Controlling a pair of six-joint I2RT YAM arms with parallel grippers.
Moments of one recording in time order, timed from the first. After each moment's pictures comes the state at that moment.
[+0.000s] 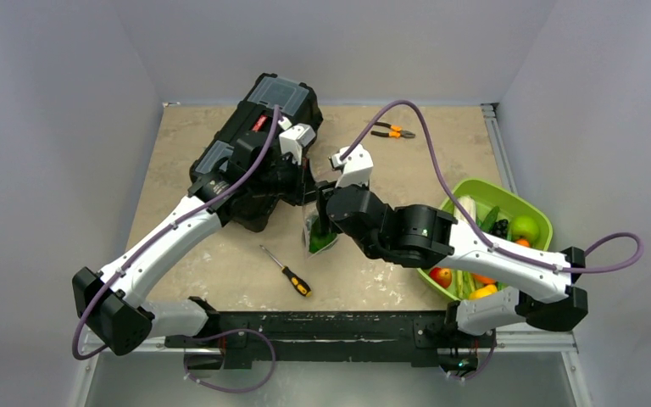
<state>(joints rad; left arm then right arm) -0.63 1.27 1.23 -0.48 0.39 -0.38 1.27 1.34 1.52 -0.76 0.75 0.57</state>
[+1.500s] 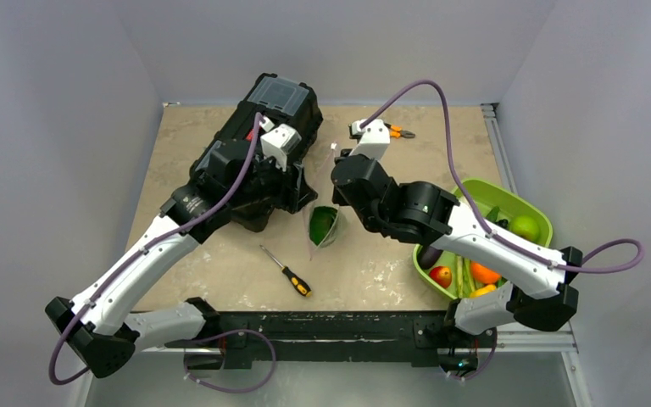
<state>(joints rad) -0.65 1.12 1.23 -0.53 0.23 -0.24 1.15 1.38 1.62 -0.79 0.78 0.67</state>
